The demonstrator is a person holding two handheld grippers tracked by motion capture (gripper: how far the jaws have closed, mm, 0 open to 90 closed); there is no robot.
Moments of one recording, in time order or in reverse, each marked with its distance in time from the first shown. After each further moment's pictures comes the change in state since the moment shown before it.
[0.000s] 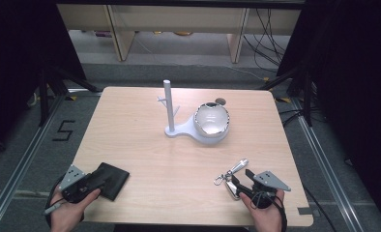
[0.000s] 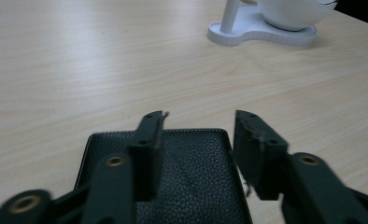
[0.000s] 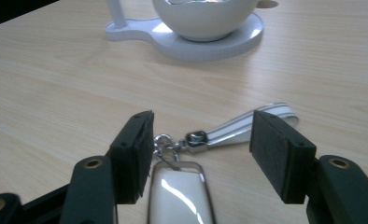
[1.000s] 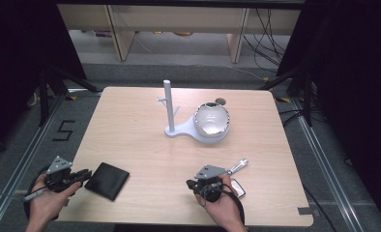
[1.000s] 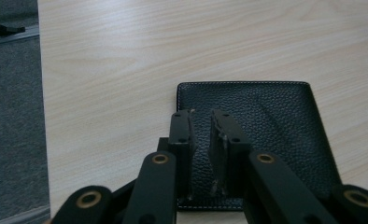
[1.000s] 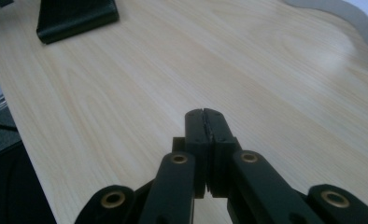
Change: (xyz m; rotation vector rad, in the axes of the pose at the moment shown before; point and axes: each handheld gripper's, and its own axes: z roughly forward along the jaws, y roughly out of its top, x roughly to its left) left arm 0.047 0.022 -0.013 0.318 0.109 0.084; right arm 0.115 0.039 0.055 0.309 0.325 -0.240
